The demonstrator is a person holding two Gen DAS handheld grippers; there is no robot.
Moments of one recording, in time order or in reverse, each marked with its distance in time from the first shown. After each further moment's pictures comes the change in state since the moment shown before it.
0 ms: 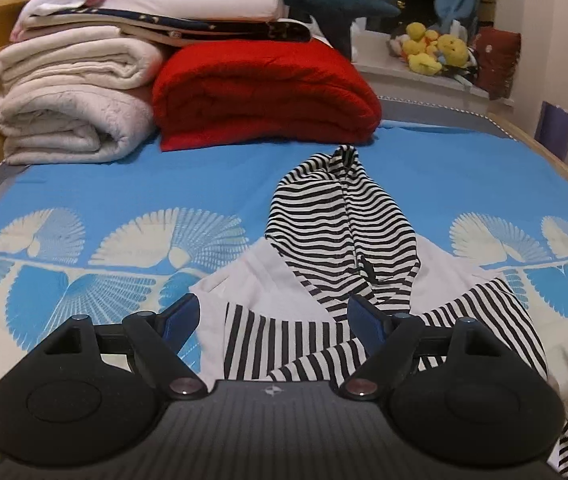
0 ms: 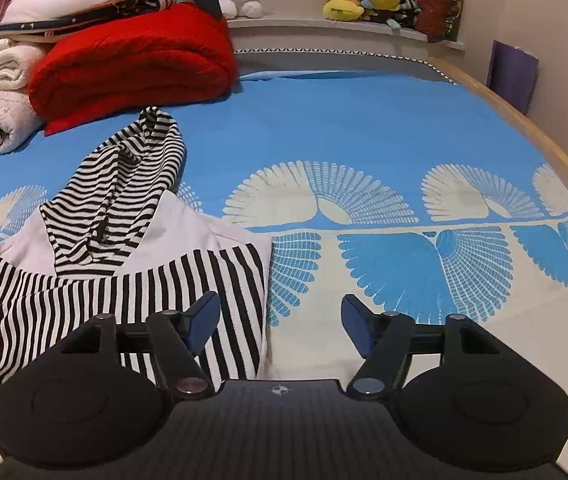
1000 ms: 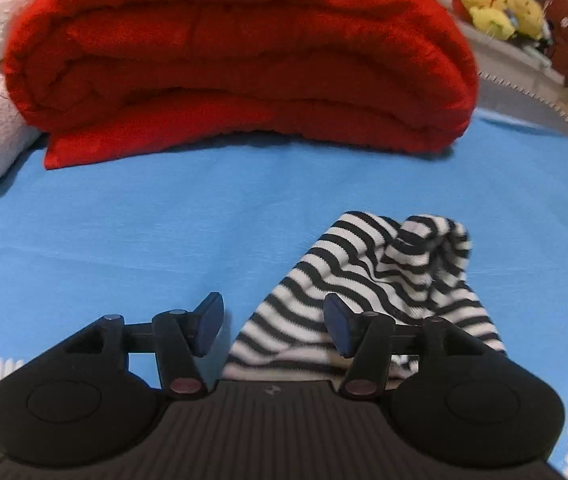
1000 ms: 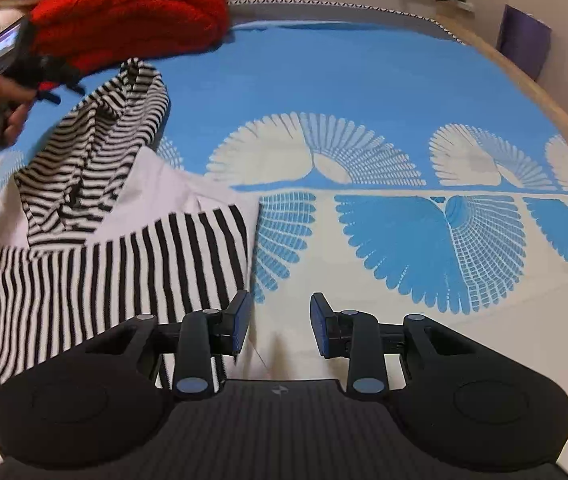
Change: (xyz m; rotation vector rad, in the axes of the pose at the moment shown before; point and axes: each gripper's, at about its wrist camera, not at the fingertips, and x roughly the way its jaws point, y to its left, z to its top) left arm 0.405 -0.031 0.188 -0.039 0.197 0.035; right arm 0.047 -0.010 0.002 -0.010 0.143 -0.017
